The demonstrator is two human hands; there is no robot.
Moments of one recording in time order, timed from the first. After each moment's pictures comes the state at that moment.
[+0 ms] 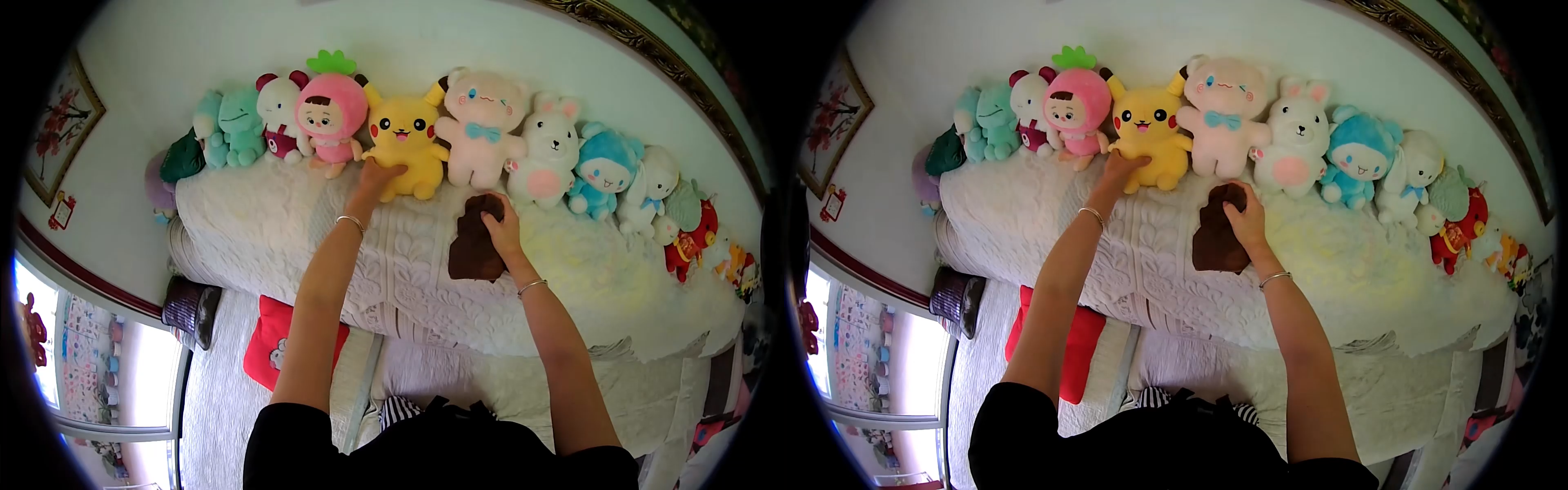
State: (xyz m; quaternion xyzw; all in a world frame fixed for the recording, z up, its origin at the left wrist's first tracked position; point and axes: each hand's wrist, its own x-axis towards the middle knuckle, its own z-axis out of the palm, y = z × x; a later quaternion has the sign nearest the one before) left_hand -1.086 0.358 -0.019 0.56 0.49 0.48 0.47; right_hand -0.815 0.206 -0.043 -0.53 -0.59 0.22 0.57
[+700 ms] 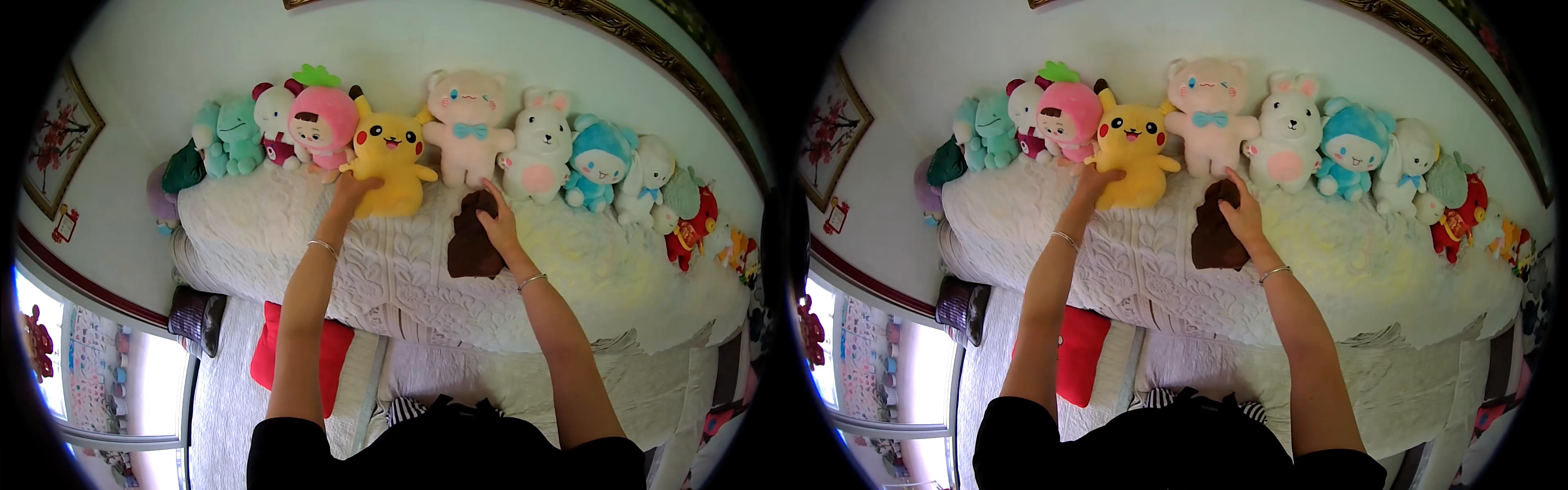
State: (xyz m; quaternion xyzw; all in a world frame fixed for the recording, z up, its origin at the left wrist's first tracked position) left_hand -1.127 0.311 0.017 0.55 0.42 0.50 0.51; right_hand -0.814 0.202 -0.033 -0.52 -0.63 0.18 0.54
